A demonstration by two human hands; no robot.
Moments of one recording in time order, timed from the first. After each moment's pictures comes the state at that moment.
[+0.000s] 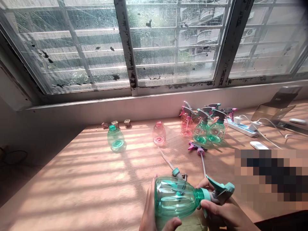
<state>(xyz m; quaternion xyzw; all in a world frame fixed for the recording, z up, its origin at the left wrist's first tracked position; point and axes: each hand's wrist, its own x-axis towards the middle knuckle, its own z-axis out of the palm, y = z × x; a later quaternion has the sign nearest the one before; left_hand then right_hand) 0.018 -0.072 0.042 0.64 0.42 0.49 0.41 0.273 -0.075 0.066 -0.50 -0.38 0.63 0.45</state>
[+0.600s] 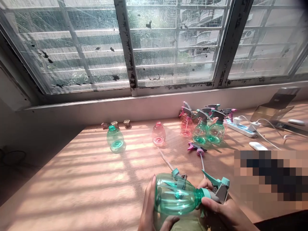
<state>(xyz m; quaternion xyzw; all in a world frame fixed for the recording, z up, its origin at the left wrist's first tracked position) 0.020 -0.070 0.038 0.63 0.46 0.52 0.35 0.271 -0.074 0.069 -0.46 -0.38 0.65 0.47</state>
